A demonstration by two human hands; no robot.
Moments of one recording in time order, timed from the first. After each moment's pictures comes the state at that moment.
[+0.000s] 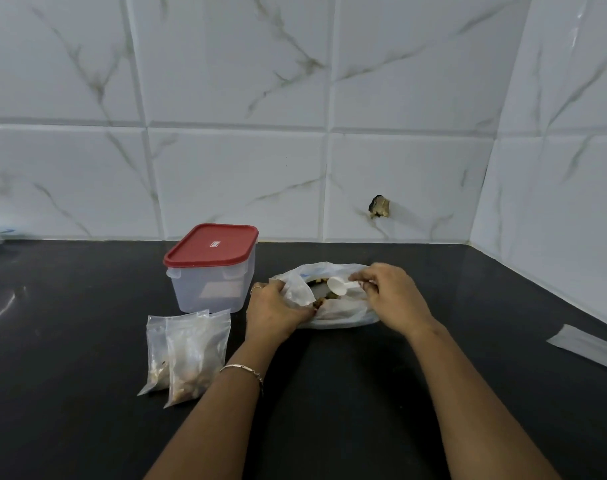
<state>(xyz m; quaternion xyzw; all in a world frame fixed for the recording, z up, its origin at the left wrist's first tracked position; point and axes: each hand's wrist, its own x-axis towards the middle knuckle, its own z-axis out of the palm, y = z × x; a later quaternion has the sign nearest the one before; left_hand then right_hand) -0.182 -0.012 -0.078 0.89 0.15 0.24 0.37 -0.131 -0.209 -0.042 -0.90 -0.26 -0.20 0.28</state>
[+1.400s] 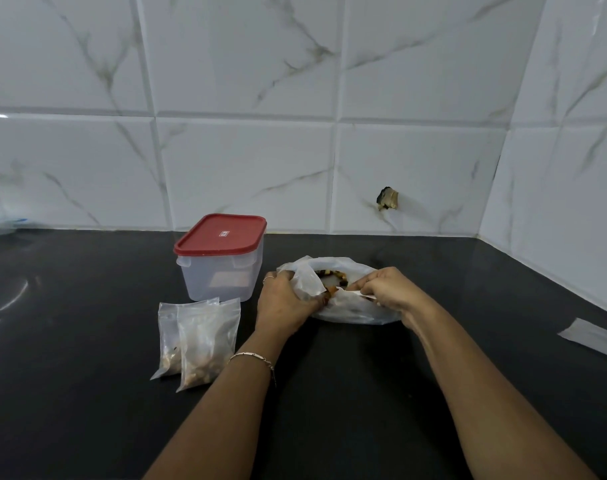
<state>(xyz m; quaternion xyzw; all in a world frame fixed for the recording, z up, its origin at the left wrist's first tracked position) -0.188 -0.016 -0.078 0.88 0.12 0.24 0.39 -0.129 -0.195 -0.039 -0.86 -0.12 0.09 0.49</state>
